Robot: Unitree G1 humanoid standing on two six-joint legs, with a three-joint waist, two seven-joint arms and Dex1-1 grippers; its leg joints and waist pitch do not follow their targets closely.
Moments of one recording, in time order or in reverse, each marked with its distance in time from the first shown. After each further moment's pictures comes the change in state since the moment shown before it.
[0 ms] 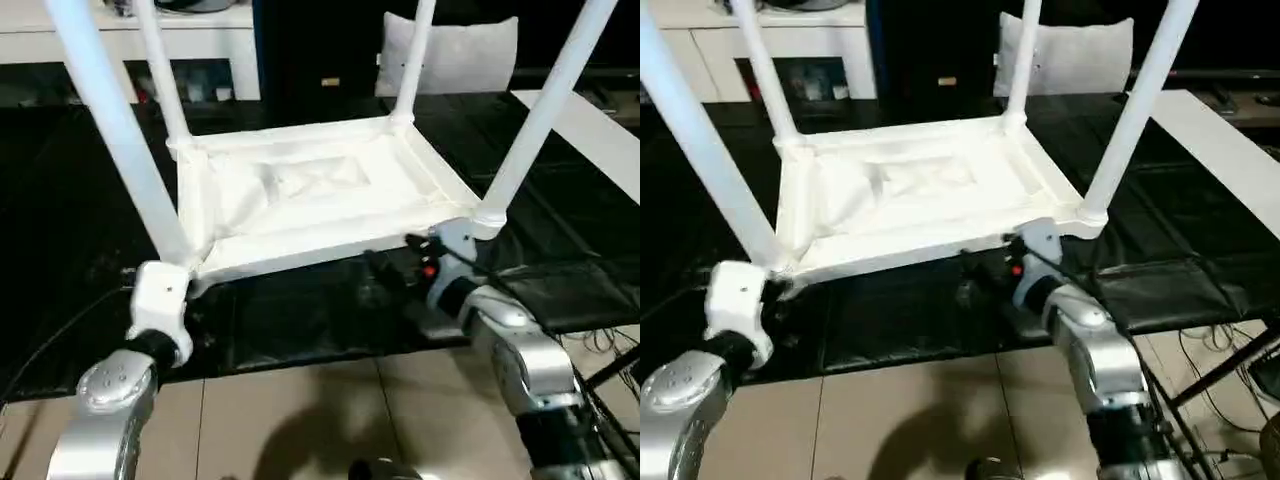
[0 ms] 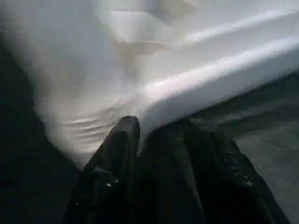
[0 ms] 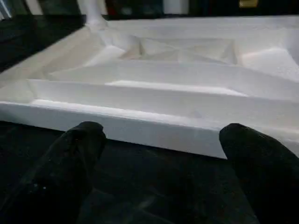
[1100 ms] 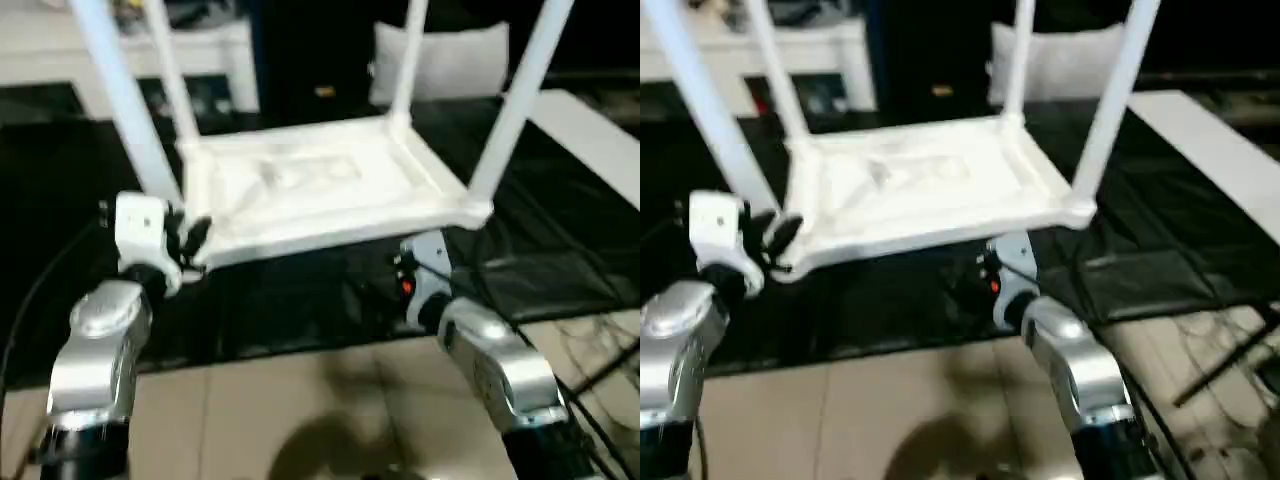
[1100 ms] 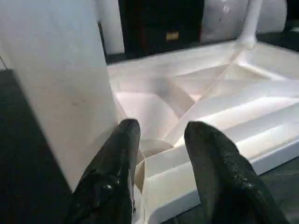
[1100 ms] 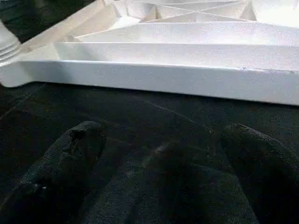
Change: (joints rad) left arm -0.358 0.097 0.084 0.325 -0.109 -0.119 -0.046; right arm 0.030 0.047 0.060 -0.050 -0.045 0.115 -0.054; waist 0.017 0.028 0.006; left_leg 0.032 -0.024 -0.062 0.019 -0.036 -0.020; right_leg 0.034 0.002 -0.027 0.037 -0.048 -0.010
